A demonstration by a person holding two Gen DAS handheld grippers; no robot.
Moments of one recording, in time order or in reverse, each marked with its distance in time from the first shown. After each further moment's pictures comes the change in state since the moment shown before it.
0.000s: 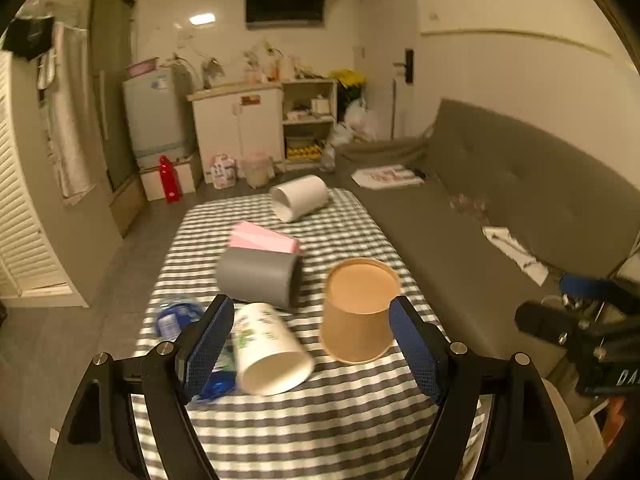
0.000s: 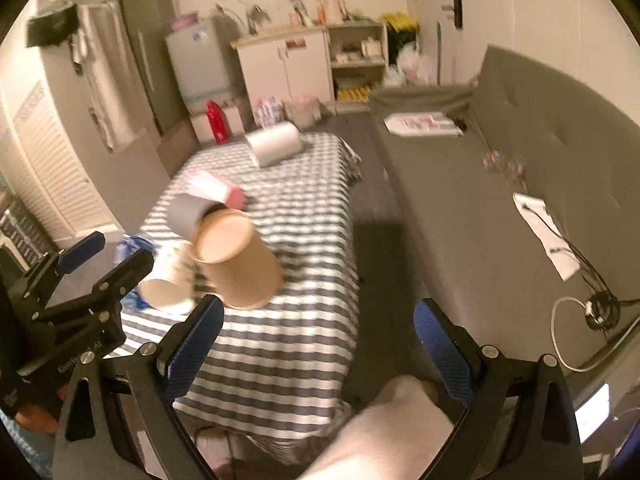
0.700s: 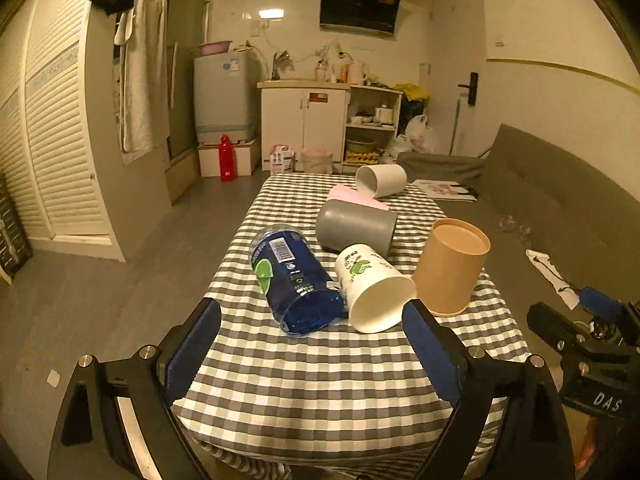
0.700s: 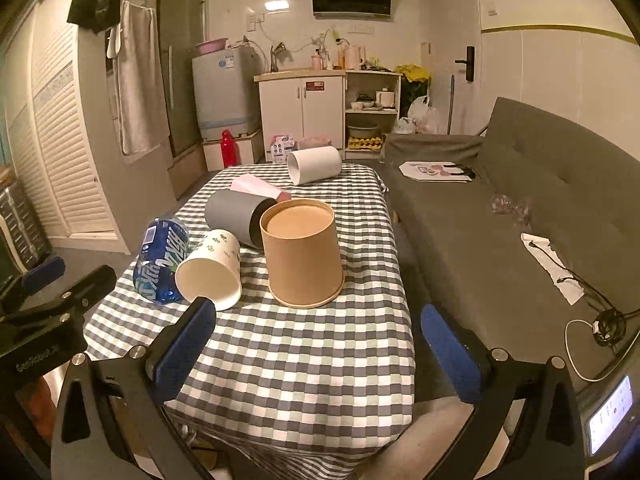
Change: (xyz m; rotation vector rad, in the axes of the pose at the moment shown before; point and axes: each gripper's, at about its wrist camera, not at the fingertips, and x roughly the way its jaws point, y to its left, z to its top) left arm -0.025 0.074 -0.074 -0.169 -0.018 0.143; right arm 0.024 0.072 -0.059 -0.098 -0.156 -0.062
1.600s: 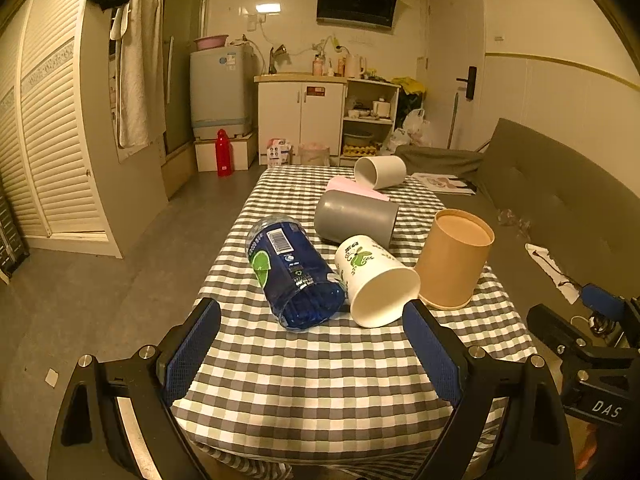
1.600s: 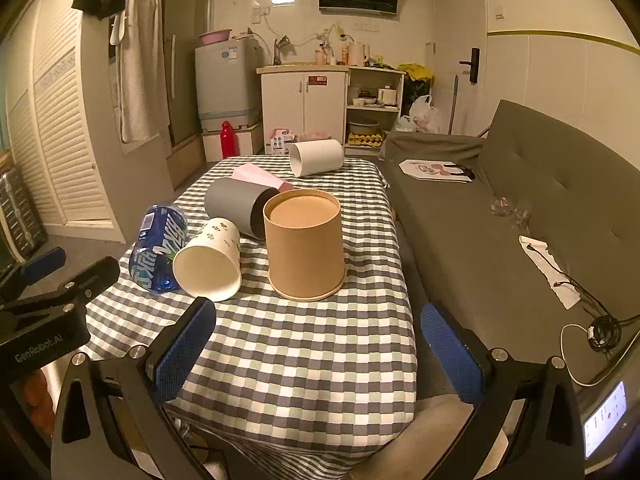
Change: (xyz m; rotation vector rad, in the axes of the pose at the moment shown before) left arm 0.012 0.001 -0.005 0.013 0.024 -0.011; right arm 0.003 0.006 -0.005 -0.025 0.015 -0.014
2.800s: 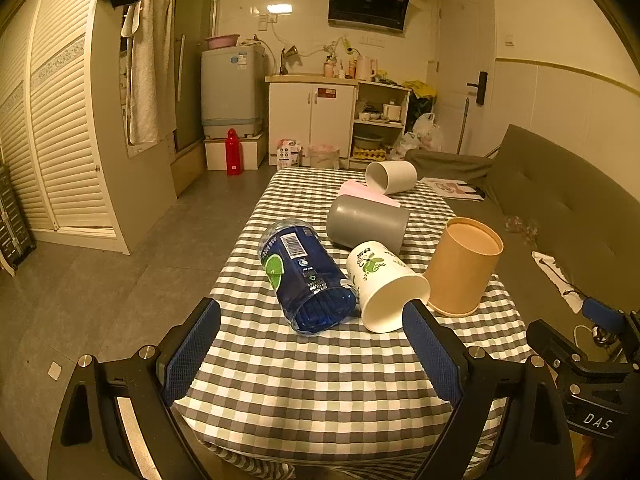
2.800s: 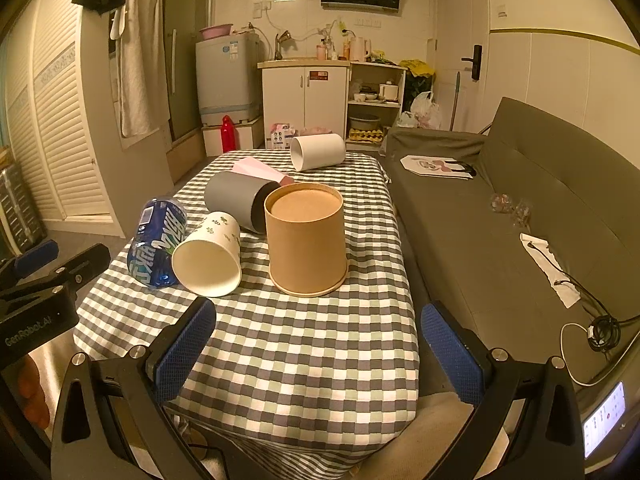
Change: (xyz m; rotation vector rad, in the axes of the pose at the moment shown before) left arm -0.003 0.006 0.004 -0.028 -0.006 0.030; right arm 0.005 0.001 -0.002 -0.009 0.019 0.000
